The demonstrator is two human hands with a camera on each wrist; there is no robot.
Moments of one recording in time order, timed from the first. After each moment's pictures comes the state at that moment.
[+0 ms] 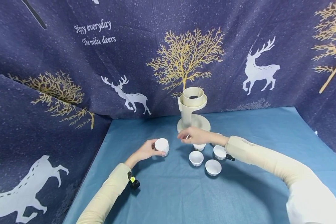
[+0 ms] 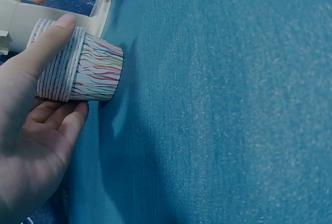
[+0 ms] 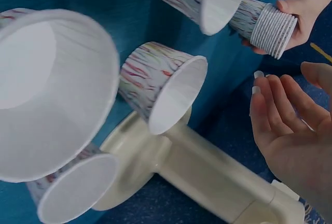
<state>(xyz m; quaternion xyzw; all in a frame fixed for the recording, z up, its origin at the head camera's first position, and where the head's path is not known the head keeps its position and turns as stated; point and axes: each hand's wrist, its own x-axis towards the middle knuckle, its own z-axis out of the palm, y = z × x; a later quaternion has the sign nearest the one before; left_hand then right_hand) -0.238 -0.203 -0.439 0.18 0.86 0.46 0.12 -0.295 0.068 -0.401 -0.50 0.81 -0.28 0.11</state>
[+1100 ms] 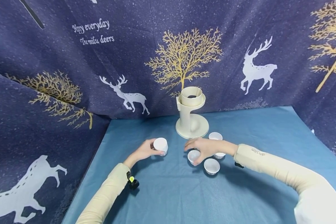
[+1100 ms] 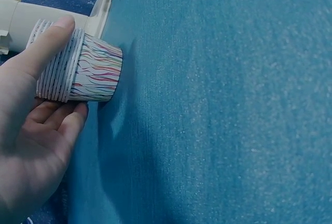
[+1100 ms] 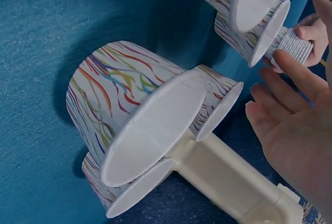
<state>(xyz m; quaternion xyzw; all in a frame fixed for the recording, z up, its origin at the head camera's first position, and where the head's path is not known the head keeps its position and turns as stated) -0.234 -0.202 -0.437 0.18 0.86 0.46 0.12 -0.266 0.103 -0.425 -0.58 0.79 -0.16 0.10</state>
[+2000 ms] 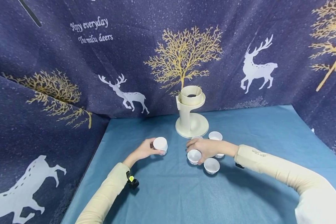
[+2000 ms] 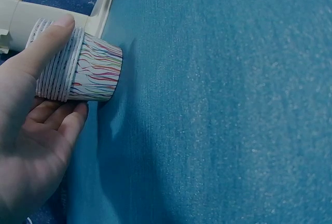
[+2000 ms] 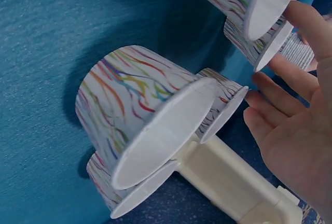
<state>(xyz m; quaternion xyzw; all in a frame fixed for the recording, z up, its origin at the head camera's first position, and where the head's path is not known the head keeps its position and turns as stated) -0.235 -0.202 -0.437 0.18 0.86 0.46 0.12 -0.259 0.105 -0.424 -0.56 0.82 -0.09 0.10</state>
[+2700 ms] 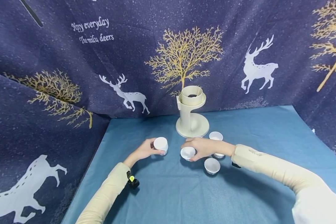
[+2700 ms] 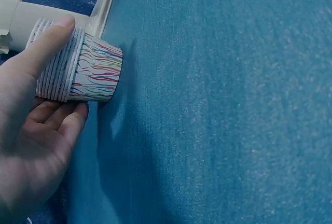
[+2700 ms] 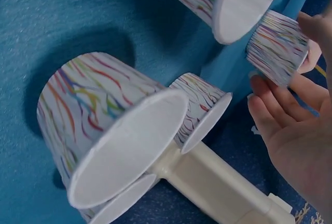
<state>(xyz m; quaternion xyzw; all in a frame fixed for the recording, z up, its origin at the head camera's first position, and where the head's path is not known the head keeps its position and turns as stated) -0.235 -0.201 -0.437 0.17 0.86 0.46 0.12 -0.262 0.090 -0.425 -0.58 0.80 -0.15 0.03</state>
